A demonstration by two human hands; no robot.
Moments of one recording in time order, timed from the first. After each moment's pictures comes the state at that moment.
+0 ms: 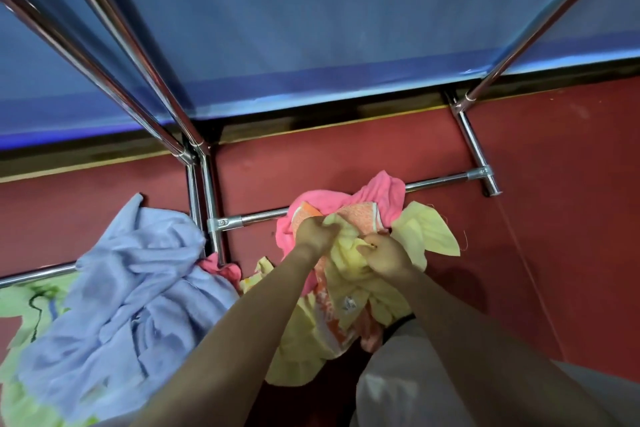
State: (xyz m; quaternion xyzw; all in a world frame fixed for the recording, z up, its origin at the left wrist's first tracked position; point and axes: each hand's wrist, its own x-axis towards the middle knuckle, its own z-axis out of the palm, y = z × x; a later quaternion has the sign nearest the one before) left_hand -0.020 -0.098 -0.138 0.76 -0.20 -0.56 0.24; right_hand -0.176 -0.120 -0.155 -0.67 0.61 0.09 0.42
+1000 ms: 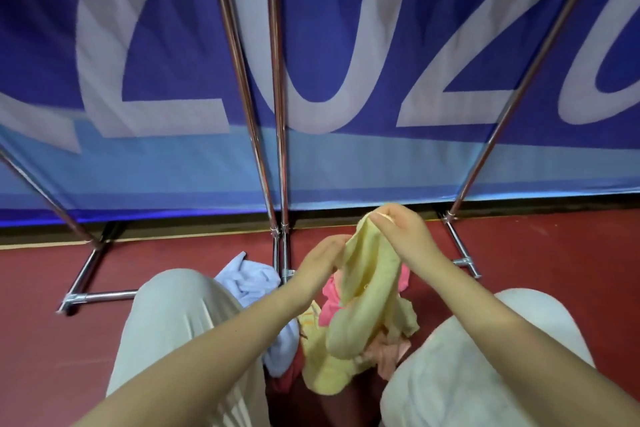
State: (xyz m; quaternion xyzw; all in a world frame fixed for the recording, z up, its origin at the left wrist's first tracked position) left_hand -0.011 0.094 0.184 0.63 -0.35 -0.48 0.49; right_hand -0.149 0.001 0.245 -0.73 0.42 -0.30 0.45
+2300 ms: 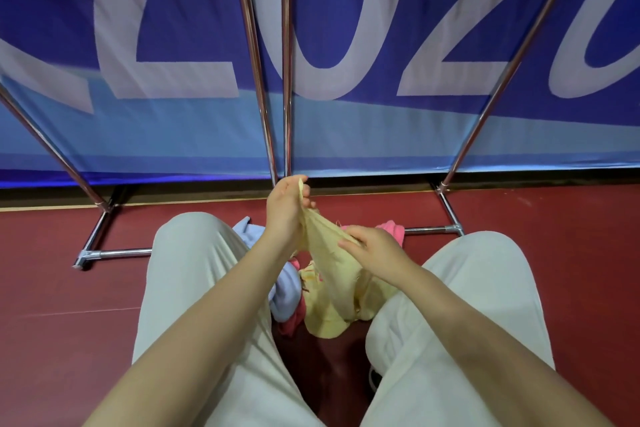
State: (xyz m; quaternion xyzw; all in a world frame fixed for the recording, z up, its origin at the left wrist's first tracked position) left_hand 0.000 0.147 0.240 0.50 -0.10 -0.44 0.74; right_hand -0.163 0.101 0.198 -0.87 0.35 -0.12 0.33
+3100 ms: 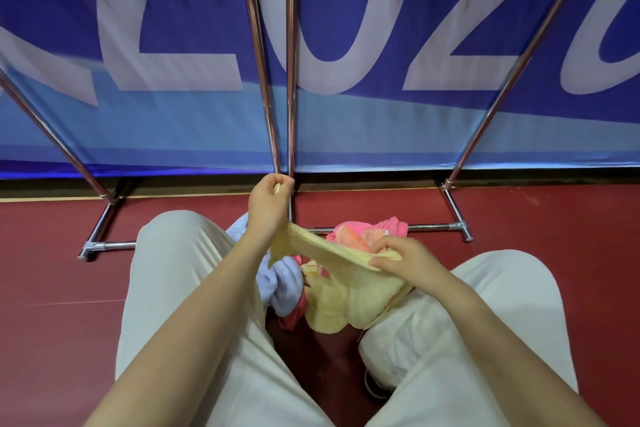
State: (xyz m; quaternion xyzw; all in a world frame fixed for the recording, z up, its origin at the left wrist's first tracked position) left_hand 0.042 0.153 0.209 0.75 -0.29 -0.23 0.55; right_hand -0.216 0.085 0.178 -0.79 0.40 -0.11 0.46
